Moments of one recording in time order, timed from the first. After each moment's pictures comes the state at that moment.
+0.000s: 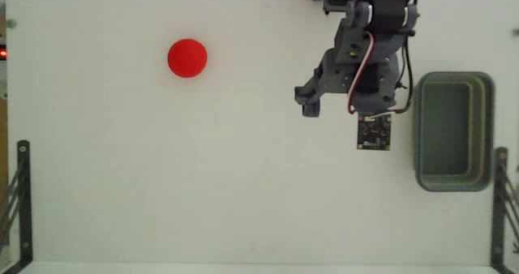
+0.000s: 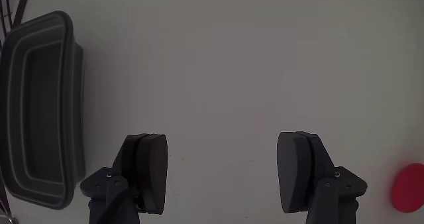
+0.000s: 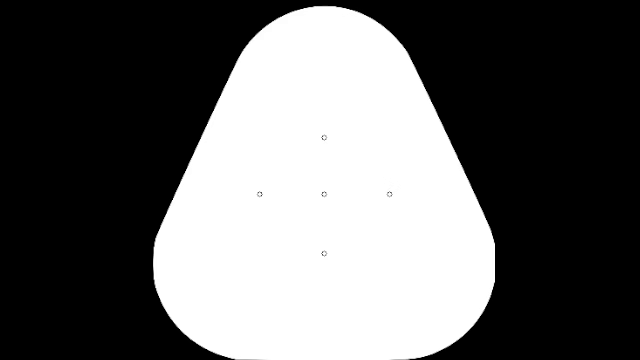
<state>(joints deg) -0.3 140.1 114.3 81.8 -0.3</state>
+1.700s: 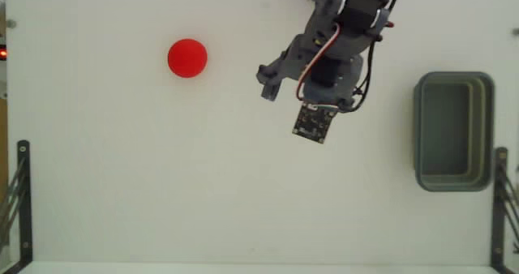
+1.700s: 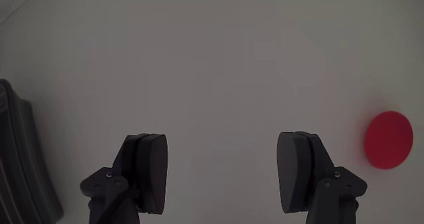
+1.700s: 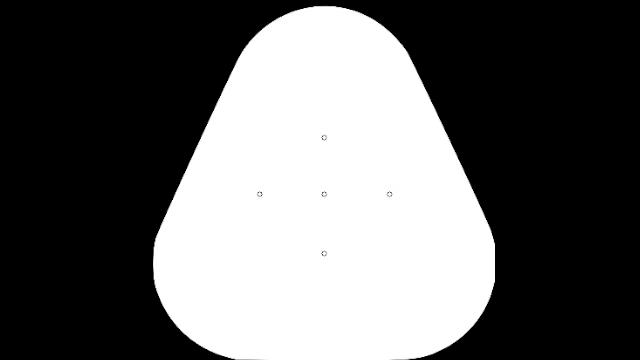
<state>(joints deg) 18.1 140.1 114.3 81.8 -0.3</state>
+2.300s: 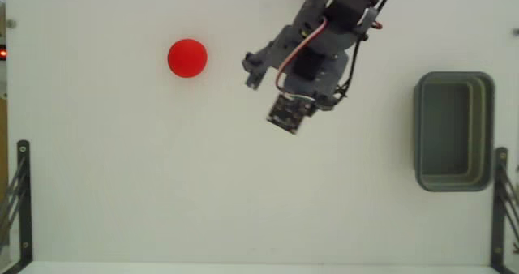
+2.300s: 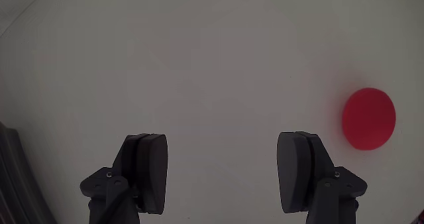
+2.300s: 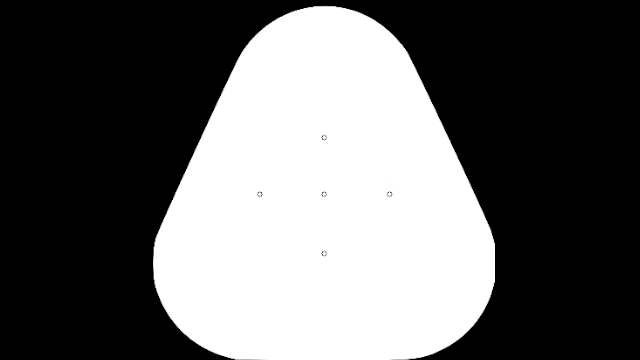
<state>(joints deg) 25.8 140.1 114.3 81.8 -0.2</state>
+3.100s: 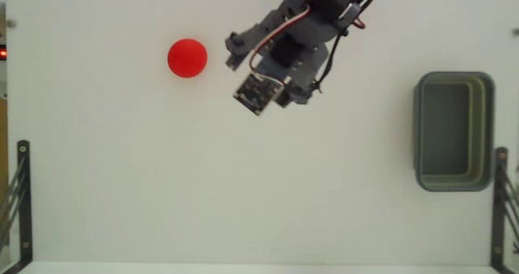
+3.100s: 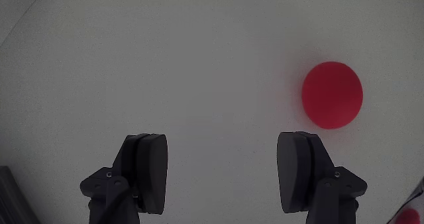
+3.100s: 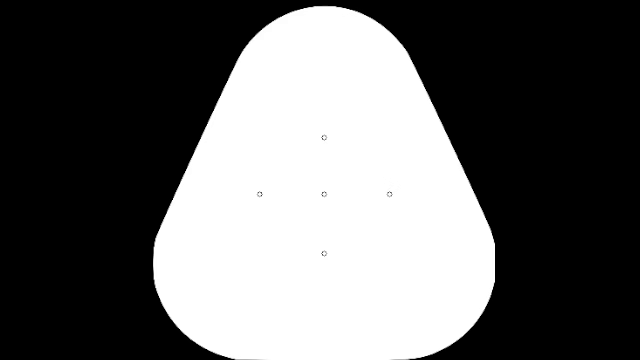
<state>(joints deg) 36.4 140.1 114.3 81.8 -0.2</state>
